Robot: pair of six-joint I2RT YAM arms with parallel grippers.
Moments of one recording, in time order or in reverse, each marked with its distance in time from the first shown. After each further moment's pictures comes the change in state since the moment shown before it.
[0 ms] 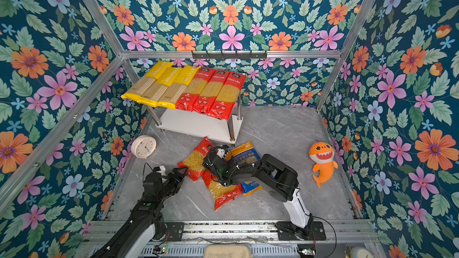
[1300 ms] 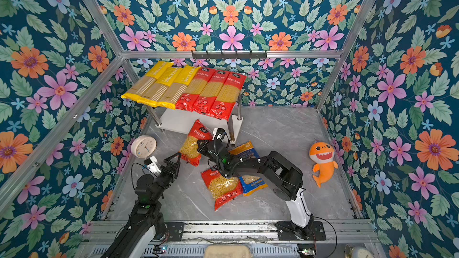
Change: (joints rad) left arm -0.003 -0.093 0.000 0.348 -0.068 -0.135; right arm -0.064 -0.032 0.097 0.230 -0.080 -0.186
